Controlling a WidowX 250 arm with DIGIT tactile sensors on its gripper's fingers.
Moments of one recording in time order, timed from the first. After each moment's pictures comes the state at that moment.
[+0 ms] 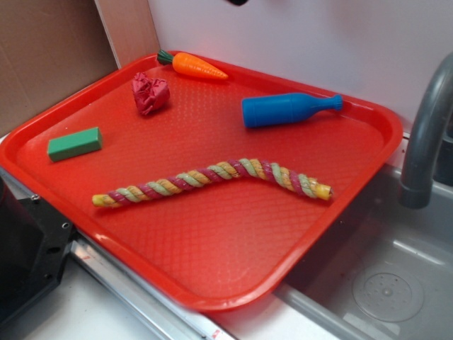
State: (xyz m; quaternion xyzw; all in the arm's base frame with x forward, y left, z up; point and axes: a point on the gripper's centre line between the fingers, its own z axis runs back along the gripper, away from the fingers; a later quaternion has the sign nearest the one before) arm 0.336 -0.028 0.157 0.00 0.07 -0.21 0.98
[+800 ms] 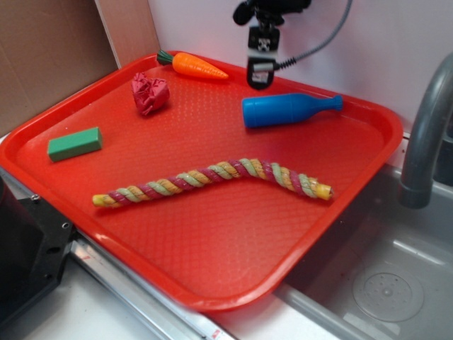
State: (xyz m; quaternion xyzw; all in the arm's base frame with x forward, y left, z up) arm 0.313 -0.080 0.067 0.02 0.09 -0.44 0.90
